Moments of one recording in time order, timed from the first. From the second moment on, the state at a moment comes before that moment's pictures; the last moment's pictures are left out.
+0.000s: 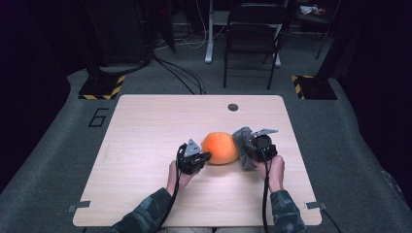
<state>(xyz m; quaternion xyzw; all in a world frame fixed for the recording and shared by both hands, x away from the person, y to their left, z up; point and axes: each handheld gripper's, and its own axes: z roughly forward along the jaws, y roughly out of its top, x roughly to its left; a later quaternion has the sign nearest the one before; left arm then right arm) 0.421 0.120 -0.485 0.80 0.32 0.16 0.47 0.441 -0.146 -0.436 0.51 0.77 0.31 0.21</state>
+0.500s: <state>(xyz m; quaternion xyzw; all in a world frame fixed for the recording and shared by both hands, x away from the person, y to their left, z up) 0.414 0.114 -0.477 0.83 0.28 0.19 0.43 0.437 -0.109 -0.445 0.46 0.80 0.31 0.20</state>
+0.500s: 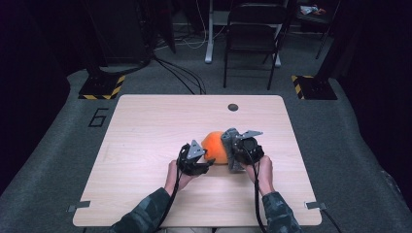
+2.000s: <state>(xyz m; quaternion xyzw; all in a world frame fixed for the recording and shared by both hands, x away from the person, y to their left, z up) 0.419 0.117 -0.478 0.80 0.32 0.15 0.48 0.442 -0.131 -0.452 0.50 0.79 0.29 0.20</state>
